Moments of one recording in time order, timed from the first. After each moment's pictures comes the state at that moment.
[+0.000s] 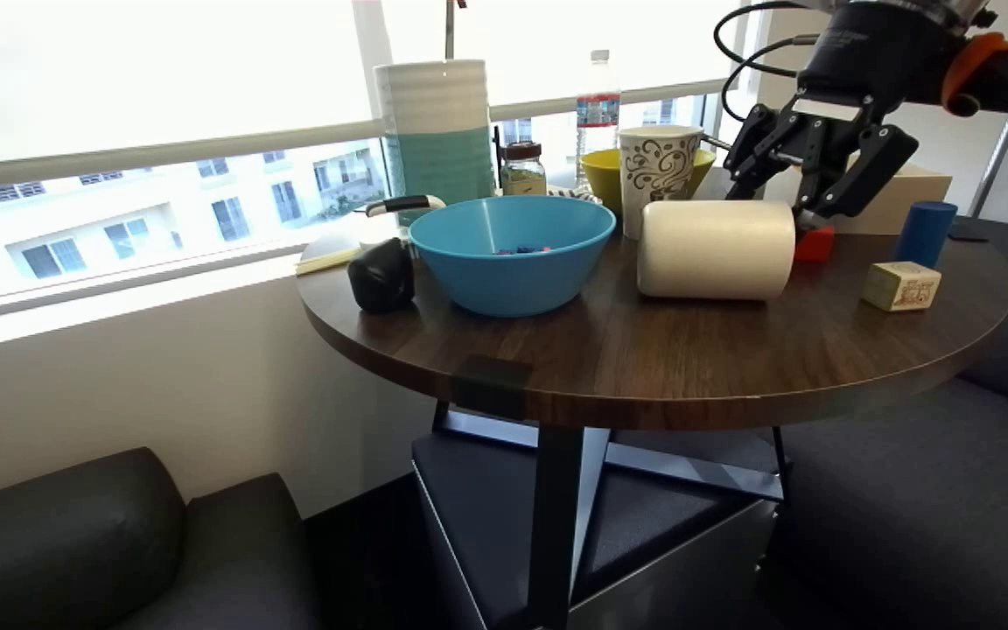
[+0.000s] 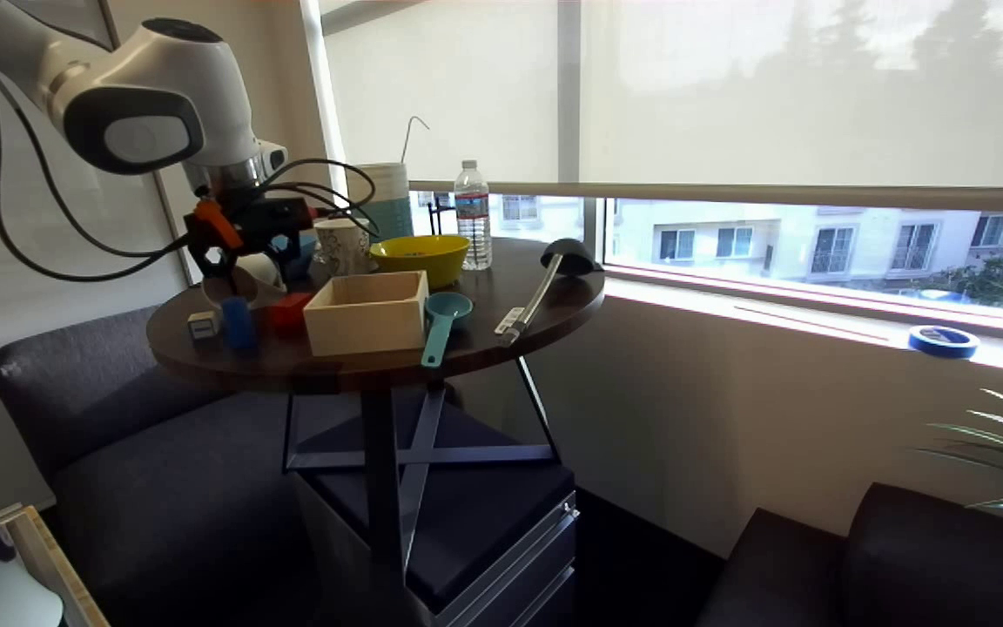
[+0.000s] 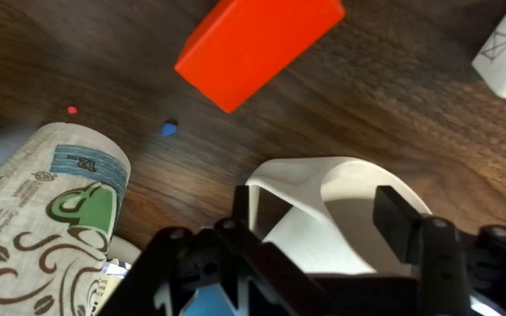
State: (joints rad) arm 0.35 -0.58 -0.28 -2.76 0.31 2.45 -1.31
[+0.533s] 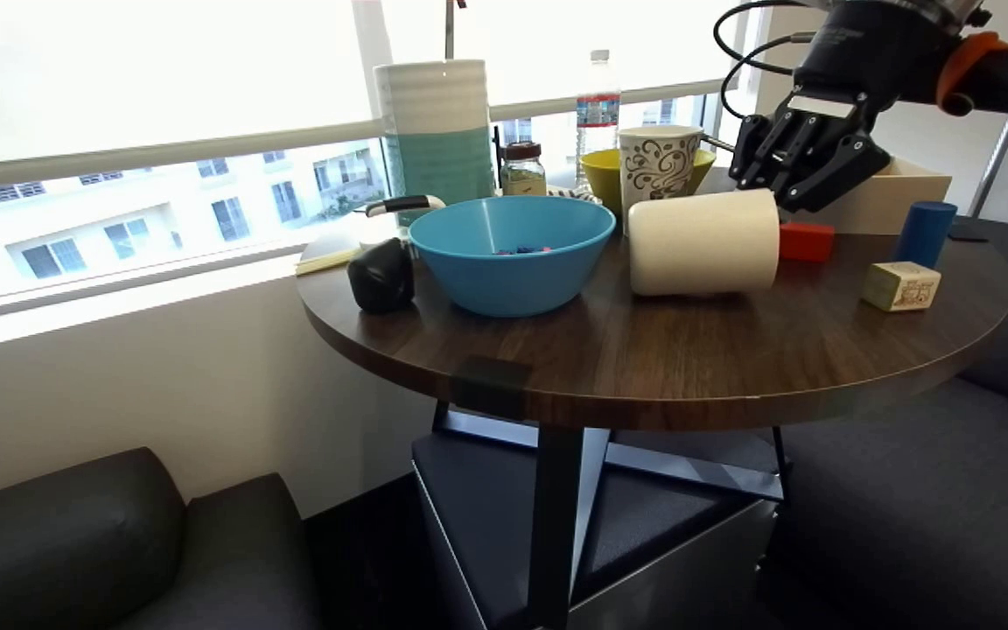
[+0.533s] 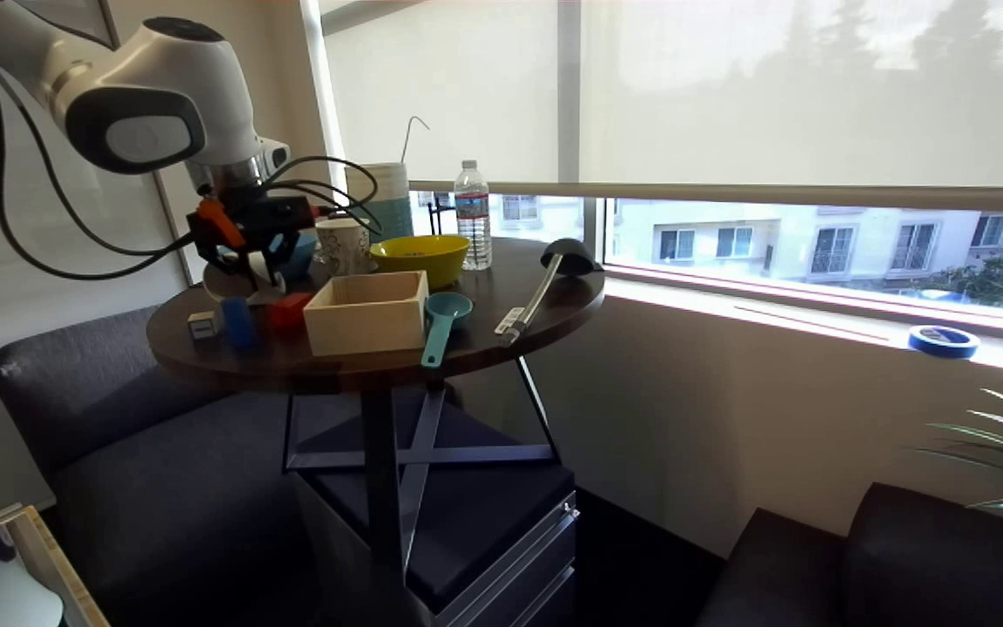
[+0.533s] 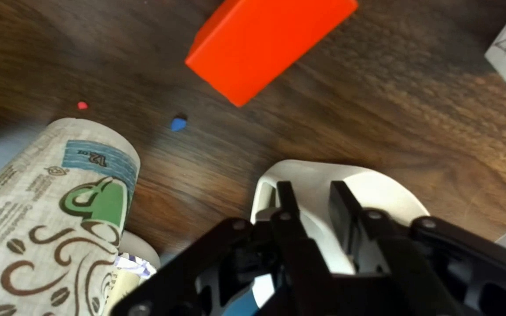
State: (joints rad) arm 0.35 -0.58 -0.28 -2.76 0.33 2.47 -1.32
